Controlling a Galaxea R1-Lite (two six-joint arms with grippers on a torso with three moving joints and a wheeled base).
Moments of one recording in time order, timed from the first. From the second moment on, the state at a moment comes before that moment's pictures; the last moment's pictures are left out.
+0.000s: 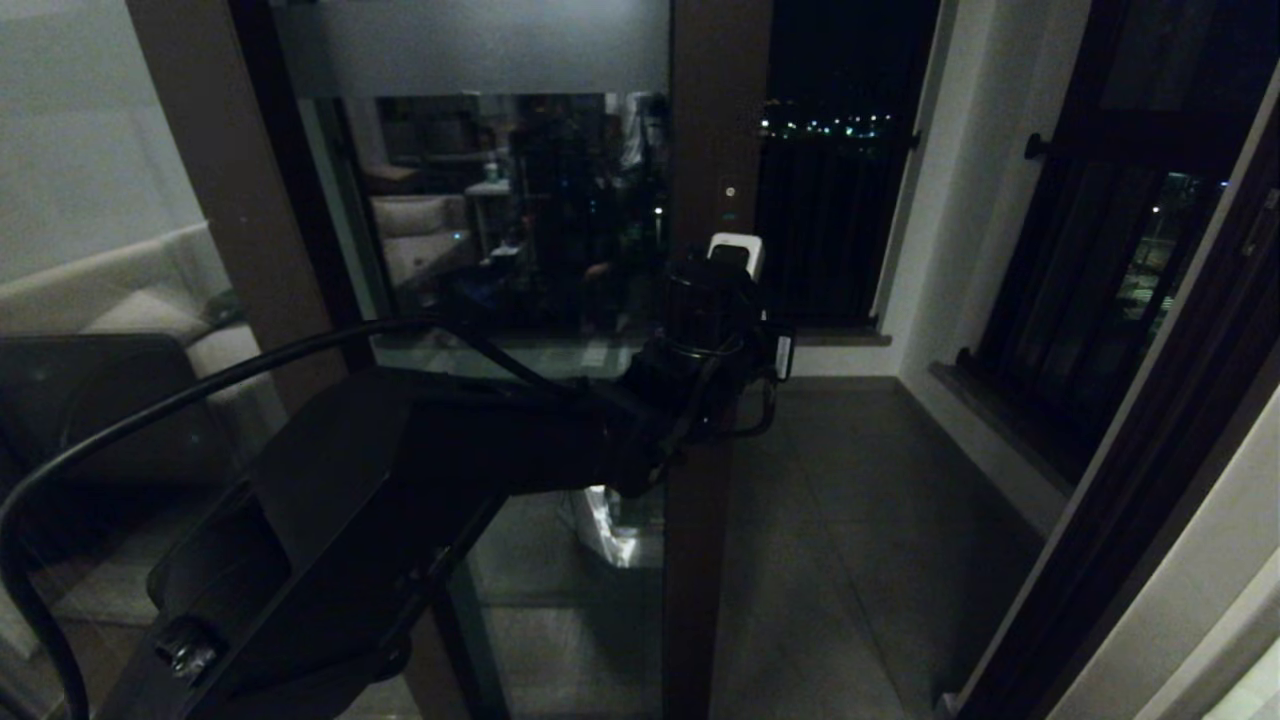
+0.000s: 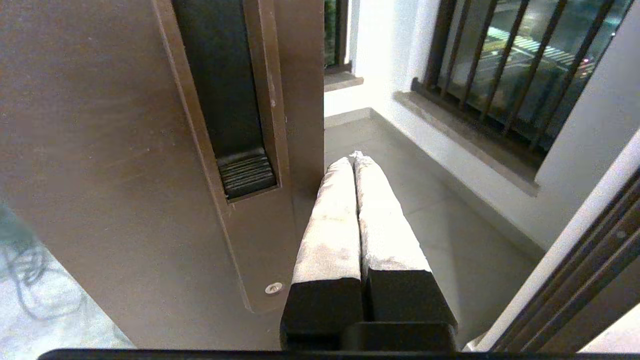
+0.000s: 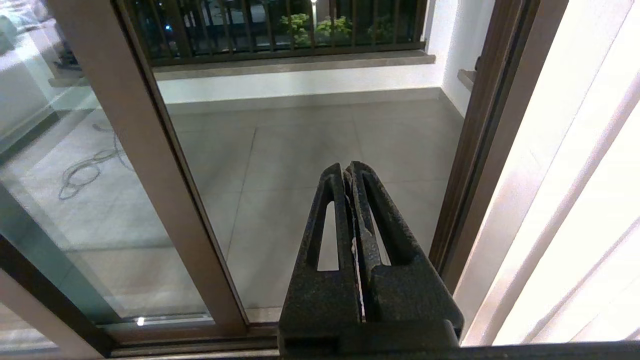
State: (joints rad) left arm -0.71 2.42 -1.92 -0.51 0.33 -0.04; right arm 0.00 0.00 0.00 0.00 -0.01 0.01
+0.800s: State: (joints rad) left arm -0.67 2.35 -1.74 -0.63 0.32 -0.04; right arm 0.00 0.00 0.00 0.00 -0.01 0.01
